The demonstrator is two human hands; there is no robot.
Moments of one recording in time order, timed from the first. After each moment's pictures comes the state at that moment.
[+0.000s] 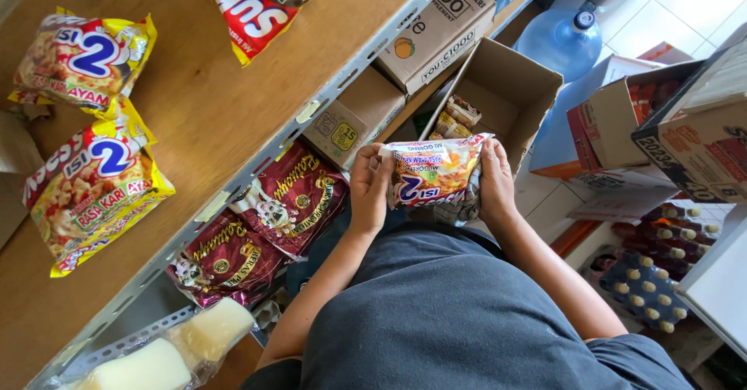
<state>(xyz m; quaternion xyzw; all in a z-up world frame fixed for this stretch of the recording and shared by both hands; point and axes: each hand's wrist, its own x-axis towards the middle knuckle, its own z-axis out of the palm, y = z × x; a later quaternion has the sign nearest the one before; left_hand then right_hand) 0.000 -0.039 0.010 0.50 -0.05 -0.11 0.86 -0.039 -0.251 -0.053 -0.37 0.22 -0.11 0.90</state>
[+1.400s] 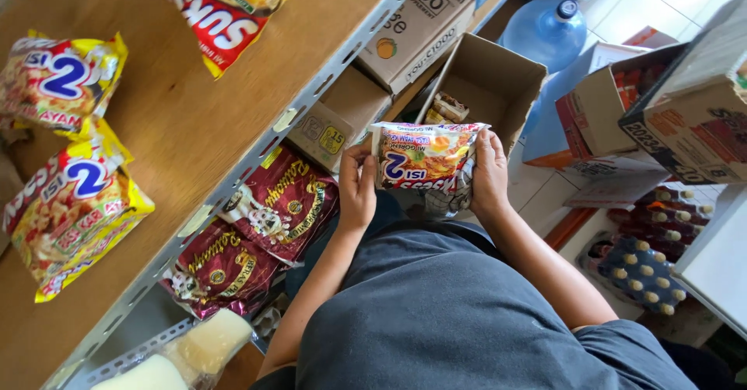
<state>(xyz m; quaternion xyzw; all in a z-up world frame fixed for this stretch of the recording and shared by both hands) 0.011 -0.029 -0.039 0.68 -0.15 -0.01 0.72 -0.034 -0.256 -0.042 -0.34 0.24 -0.16 0.90</state>
